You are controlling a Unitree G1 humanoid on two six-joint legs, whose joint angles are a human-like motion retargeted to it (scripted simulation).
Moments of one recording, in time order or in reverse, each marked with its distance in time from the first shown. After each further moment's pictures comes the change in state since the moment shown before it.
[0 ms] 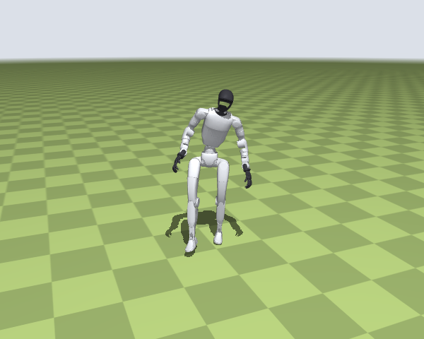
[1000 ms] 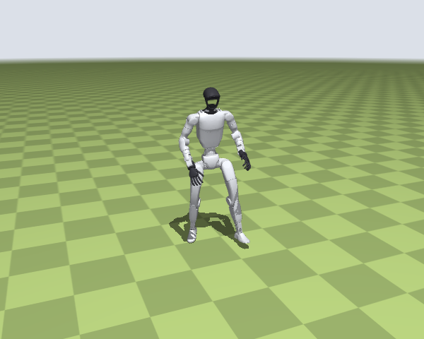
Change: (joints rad) left arm 0.001 -0.140 -0.084 -0.561 0.124 -0.074 0.084; right arm -0.026 -0.134 0.342 0.047 -0.529 0.083 0.116; waist 0.010 0.184 -0.123; left_leg -0.153 0.189 0.251 -0.034 0.076 -0.059; right_leg 0.459 -0.165 -0.064 0.052 -0.322 0.091
